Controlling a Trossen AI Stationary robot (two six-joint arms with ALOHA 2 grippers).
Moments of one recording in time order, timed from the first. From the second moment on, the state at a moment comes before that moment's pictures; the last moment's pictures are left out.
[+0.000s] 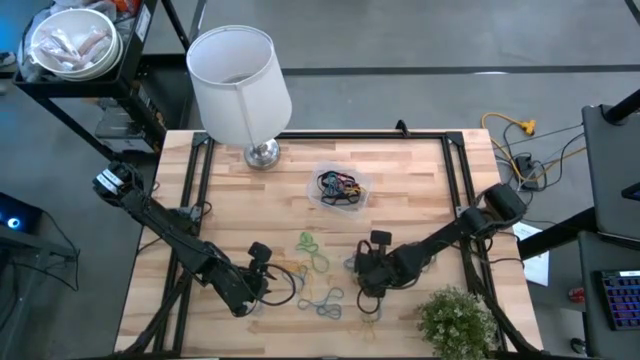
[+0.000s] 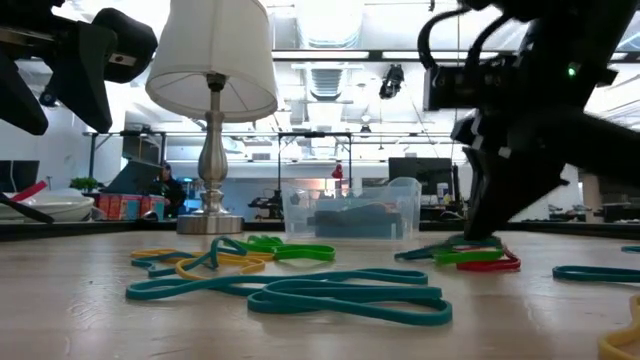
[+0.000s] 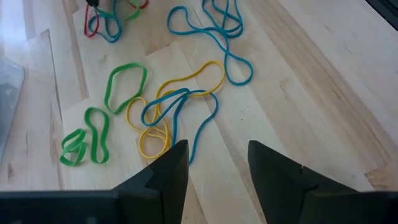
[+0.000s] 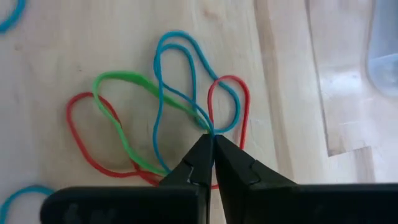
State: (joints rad) left arm -0.70 1.36 0.78 -0.31 -0.37 -0.12; right arm 0.47 1.83 1.05 -0.58 0.42 0.56
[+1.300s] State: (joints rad) left arm -0.70 1.36 0.78 -0.30 -0.37 -0.12; right arm 0.57 1.72 0.98 -0.54 0.61 0.69
